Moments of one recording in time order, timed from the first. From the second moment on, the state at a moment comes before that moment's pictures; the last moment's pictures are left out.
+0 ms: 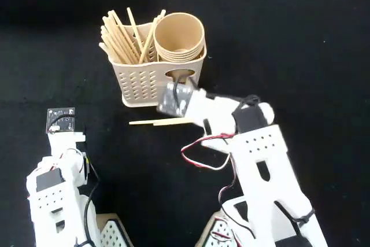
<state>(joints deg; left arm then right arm) -27.6 -67.3 89.9 51.0 -18.4 -14.5 -37.1 45.8 72.2 58.9</state>
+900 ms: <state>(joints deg) -27.6 -67.3 89.9 51.0 -18.4 -13.9 -26.9 61.6 46.2 65.9</state>
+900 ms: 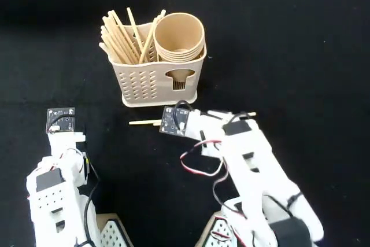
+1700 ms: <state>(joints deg) -27.6 -67.3 89.9 51.0 -18.4 -13.9 -6.2 48.4 46.2 71.4</state>
